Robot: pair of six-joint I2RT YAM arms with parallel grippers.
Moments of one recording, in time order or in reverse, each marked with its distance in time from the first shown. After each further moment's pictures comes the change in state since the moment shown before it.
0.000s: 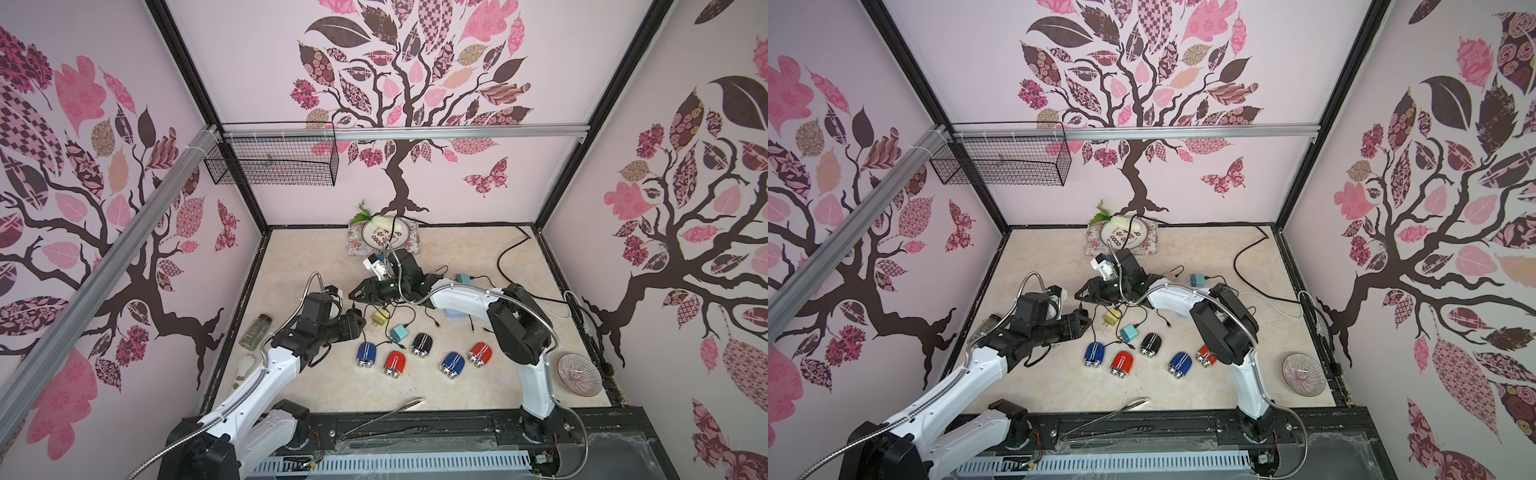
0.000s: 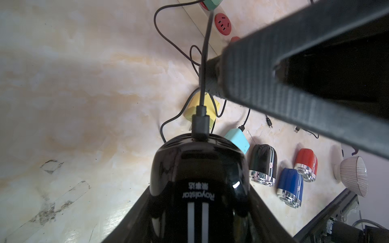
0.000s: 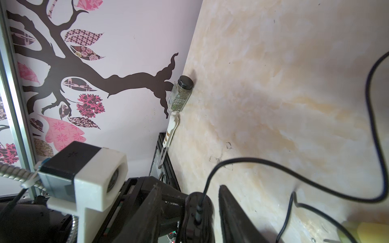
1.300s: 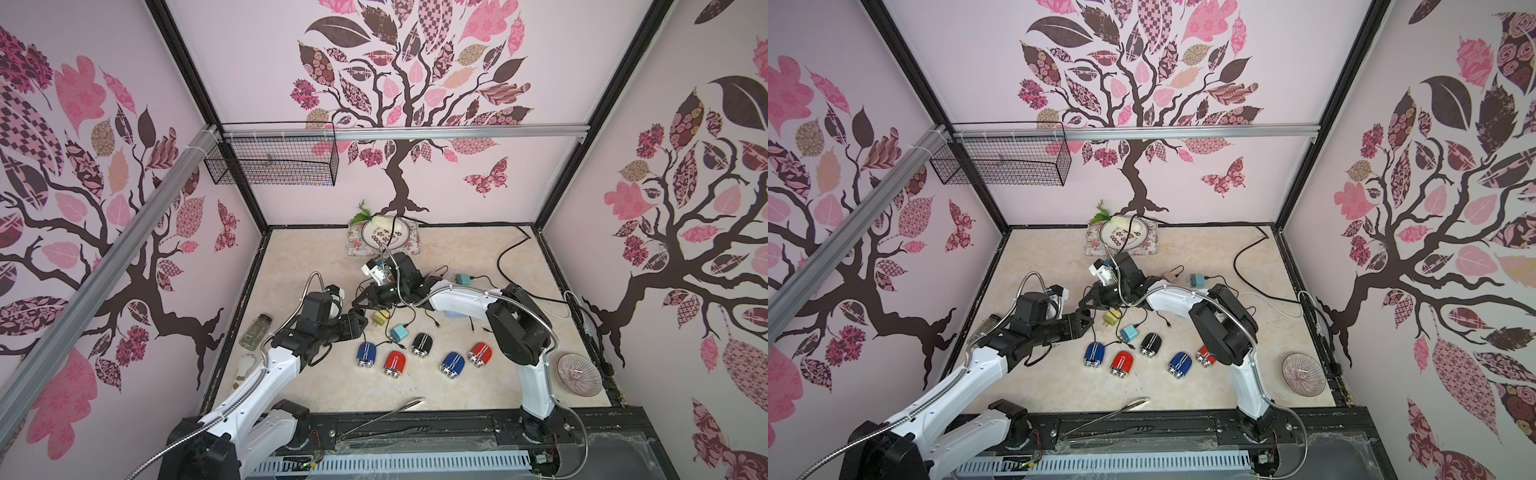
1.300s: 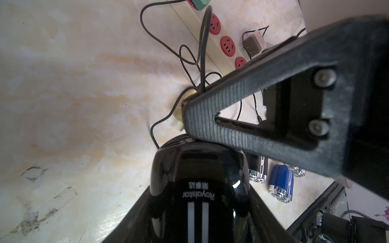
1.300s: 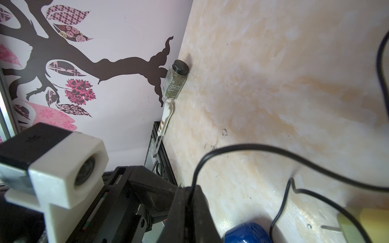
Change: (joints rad) left arm 0.005 0.000 -0.008 0.024 0.039 0.000; right arm 0.003 0.001 -0.006 -0.065 -0.018 -0.061
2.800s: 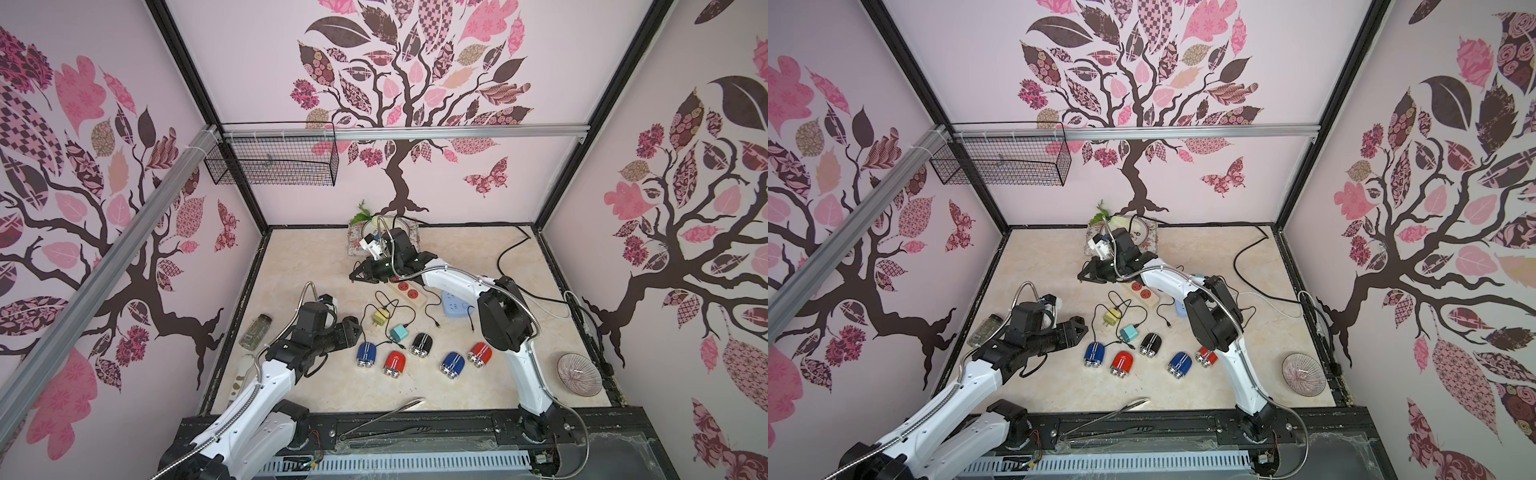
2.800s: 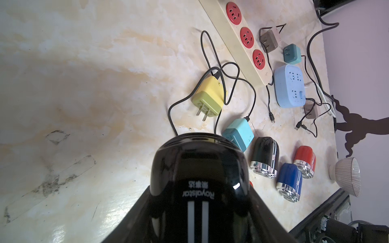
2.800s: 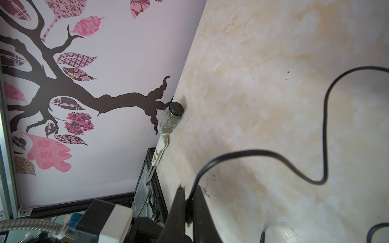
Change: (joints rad) left arm 0.005 -0.108 -0.074 -0.060 -0.048 -0.053; right arm -0.061 0.178 0.396 -0.213 0.031 -0.080
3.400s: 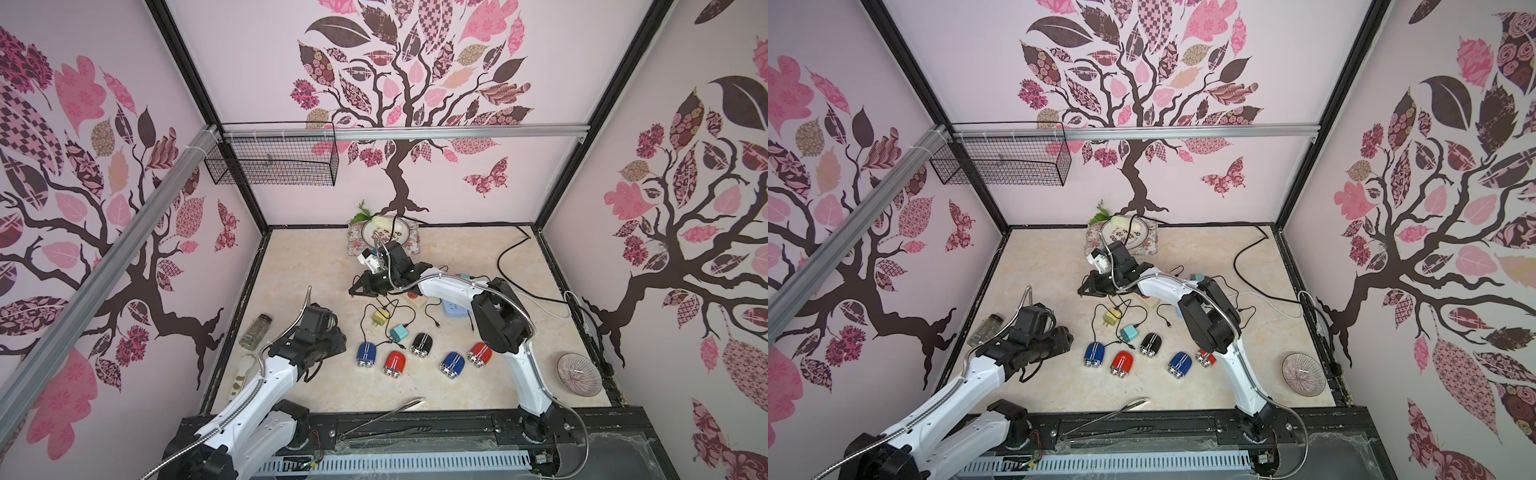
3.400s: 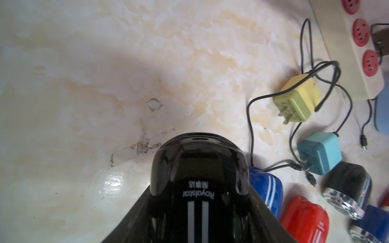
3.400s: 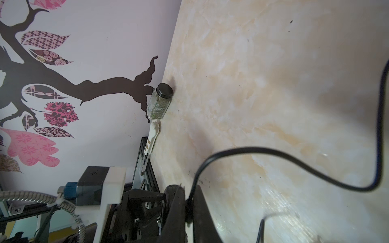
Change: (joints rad) left arm 0.000 0.063 0.002 -0.173 -0.270 -0.055; right arm 0.042 0.002 -0.109 0.049 0.000 0.024
